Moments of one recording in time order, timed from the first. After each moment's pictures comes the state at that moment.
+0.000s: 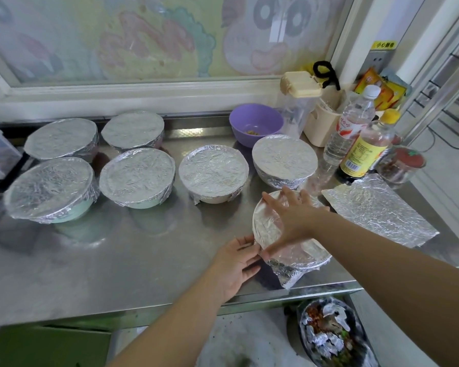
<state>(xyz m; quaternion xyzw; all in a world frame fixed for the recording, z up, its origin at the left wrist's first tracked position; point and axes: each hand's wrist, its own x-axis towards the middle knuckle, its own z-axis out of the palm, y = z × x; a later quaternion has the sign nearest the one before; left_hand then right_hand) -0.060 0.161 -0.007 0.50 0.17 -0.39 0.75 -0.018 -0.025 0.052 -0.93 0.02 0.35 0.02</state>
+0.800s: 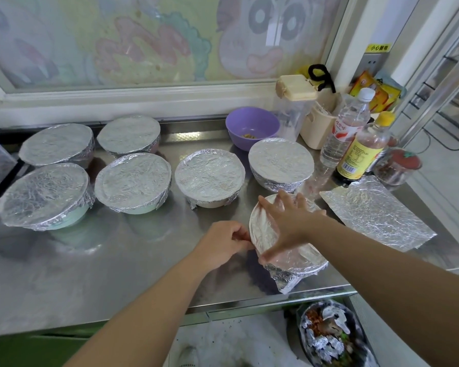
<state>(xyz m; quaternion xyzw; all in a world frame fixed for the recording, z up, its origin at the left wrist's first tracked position) -0.004 0.176 -0.006 0.85 -0.17 -0.22 0.45 -0.020 -0.021 0.055 -0.94 0.02 0.34 0.03</state>
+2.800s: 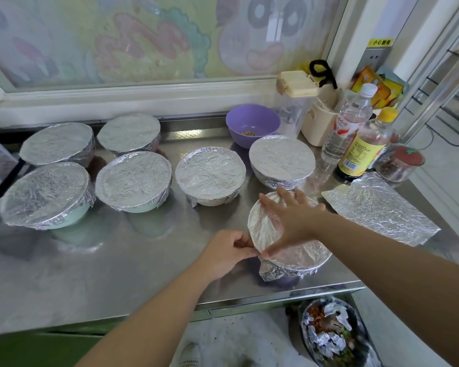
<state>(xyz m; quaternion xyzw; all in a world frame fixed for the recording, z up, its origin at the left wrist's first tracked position) -0.025 0.174 -0.011 0.79 -0.14 -0.27 0.53 -0.019 -0.032 0.049 -0.95 -0.01 0.32 0.03</state>
